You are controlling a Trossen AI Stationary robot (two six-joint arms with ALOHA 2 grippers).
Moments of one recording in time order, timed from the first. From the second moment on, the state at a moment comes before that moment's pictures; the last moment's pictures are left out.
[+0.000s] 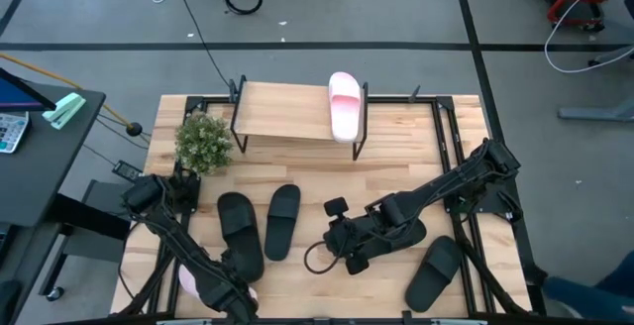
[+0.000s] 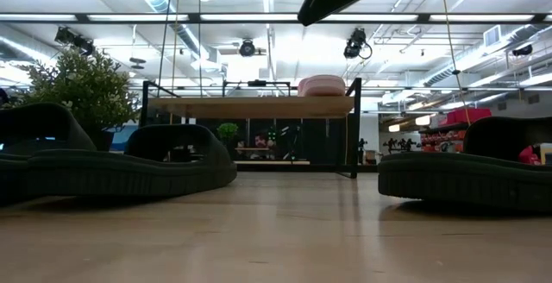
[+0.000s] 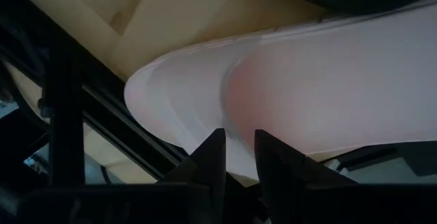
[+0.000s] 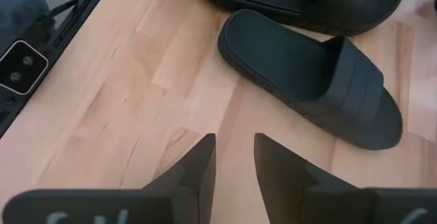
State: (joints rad) left arm -0.87 1.96 1.50 -1.36 0.27 -1.59; right arm 0.41 1.77 1.36 -0.46 0.15 -0.02
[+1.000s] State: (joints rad) left arm -0.90 2.03 1.50 -1.51 0.24 -1.64; right arm 0.41 1.77 1.36 -0.46 0.15 0.01
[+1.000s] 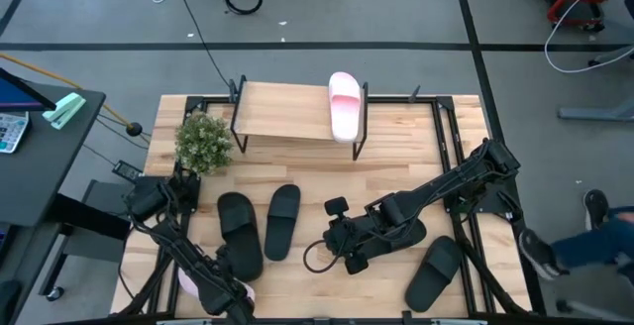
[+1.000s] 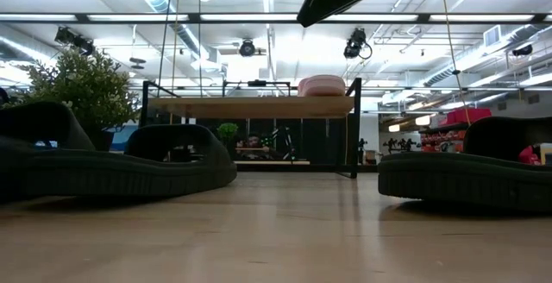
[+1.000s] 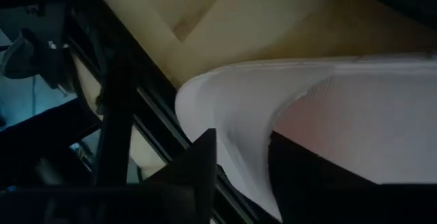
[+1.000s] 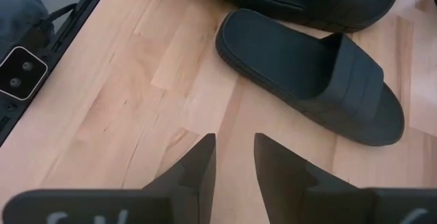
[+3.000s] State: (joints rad) left arm 0.07 1.96 2.03 -1.01 -0.94 0.30; right arm 0.68 1.55 1.36 -1.00 0.72 0.71
